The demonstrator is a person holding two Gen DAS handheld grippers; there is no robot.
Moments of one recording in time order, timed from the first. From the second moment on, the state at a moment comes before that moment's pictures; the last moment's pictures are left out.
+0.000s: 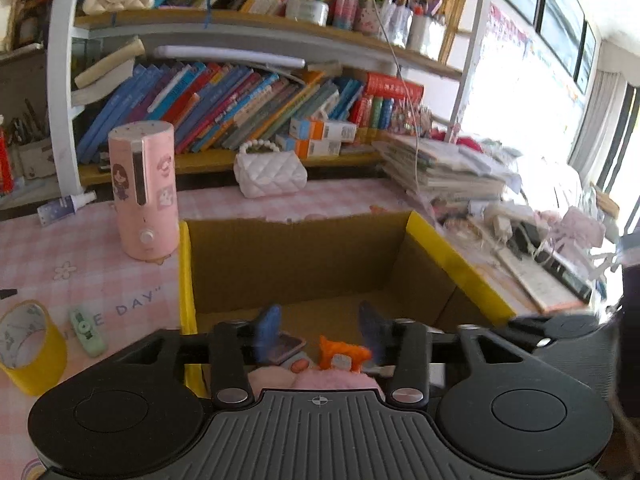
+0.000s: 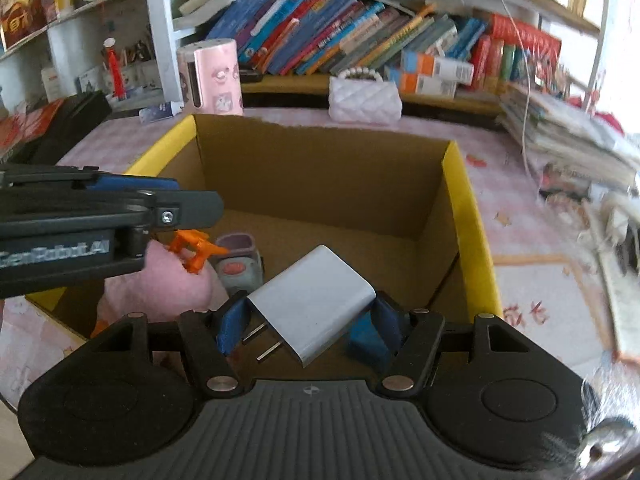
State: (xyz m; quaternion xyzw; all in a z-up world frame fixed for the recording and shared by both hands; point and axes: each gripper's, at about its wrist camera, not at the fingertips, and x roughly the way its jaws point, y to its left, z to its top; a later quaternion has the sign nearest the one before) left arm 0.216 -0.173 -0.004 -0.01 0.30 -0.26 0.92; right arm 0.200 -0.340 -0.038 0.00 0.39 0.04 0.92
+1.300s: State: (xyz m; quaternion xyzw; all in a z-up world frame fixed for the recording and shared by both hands) left arm 0.095 -0.081 0.010 -0.02 0.25 -0.20 0.95; right arm 0.066 -0.315 0.010 0.09 0.29 -0.11 0.95
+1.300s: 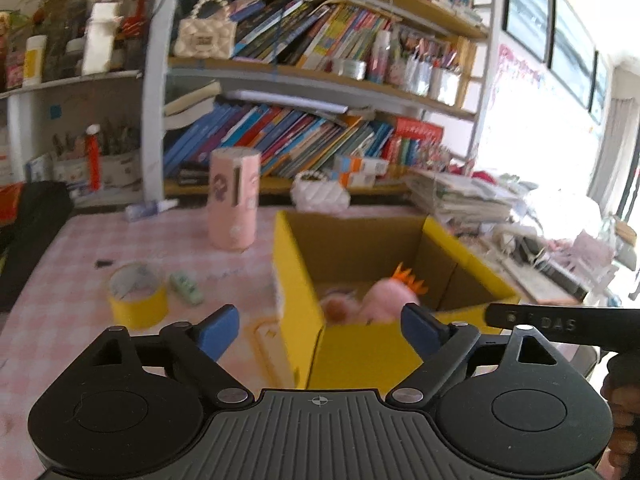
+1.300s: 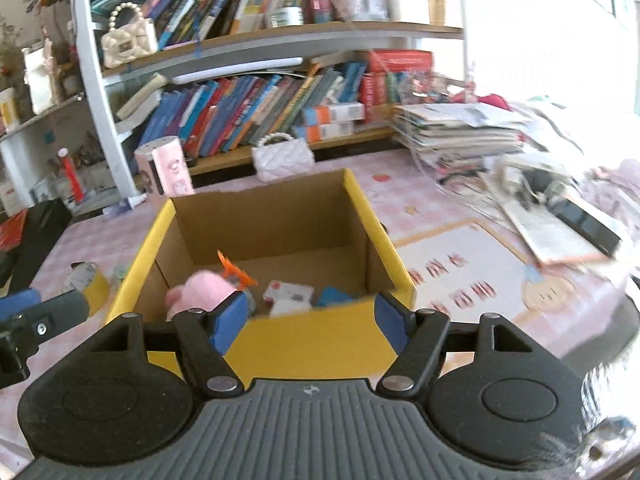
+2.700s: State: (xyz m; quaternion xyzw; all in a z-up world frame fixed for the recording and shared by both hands) left arm 0.001 0.048 -0.025 0.02 0.35 -0.11 0.93; right arm -0.018 -0.136 -0.043 0.03 0.38 -0.01 0.92
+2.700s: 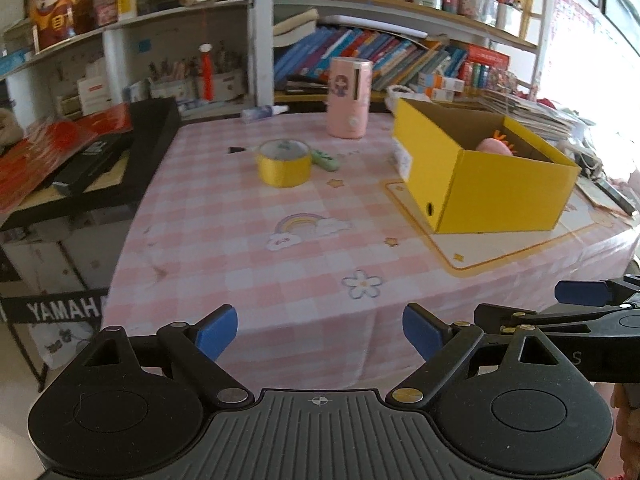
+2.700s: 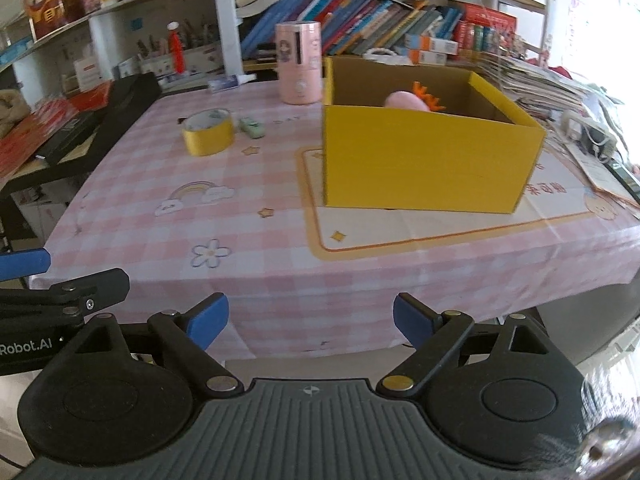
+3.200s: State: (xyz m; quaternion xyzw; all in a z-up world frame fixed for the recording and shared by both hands) left arm -0.003 0.098 -0.017 0.00 0.33 -0.06 0.94; right arm -0.006 -0.086 -0.034 0.00 0.37 0.04 0.93
